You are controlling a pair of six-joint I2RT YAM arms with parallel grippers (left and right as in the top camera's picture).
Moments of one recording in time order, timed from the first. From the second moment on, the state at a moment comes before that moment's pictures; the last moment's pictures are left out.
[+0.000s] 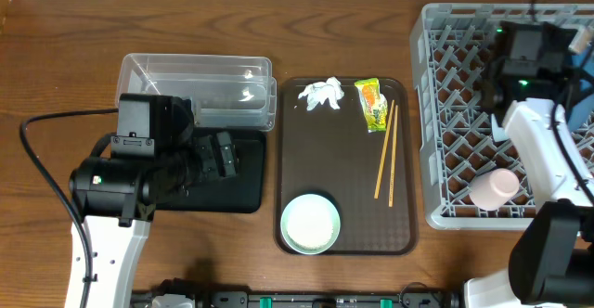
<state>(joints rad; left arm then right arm) -0.10 1.10 1.20 -1.20 0.28 -0.35 -0.05 1.68 1.25 -0.37 1.26 -0.10</state>
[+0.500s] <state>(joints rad) -0.10 1.10 1.20 -1.20 0.28 -0.35 0.10 1.57 1.25 -0.52 0.83 -0.20</state>
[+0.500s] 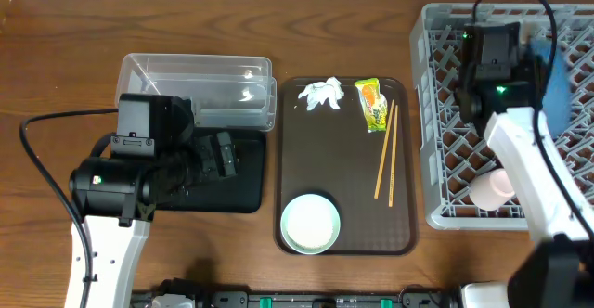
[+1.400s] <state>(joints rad) -0.10 1.10 1.20 -1.20 0.28 -0.35 0.38 1.67 1.25 -0.69 0.00 0.32</state>
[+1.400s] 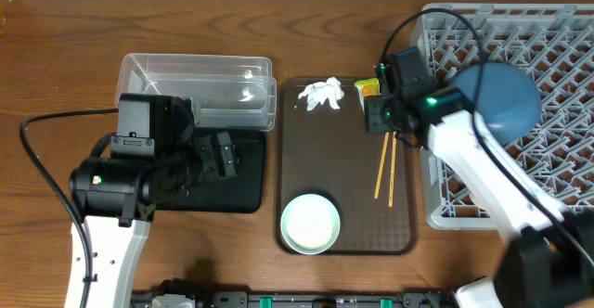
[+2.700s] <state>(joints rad) -0.10 1.10 1.20 -1.20 0.28 -0.35 0.39 1.76 1.22 -0.84 -0.10 0.36</state>
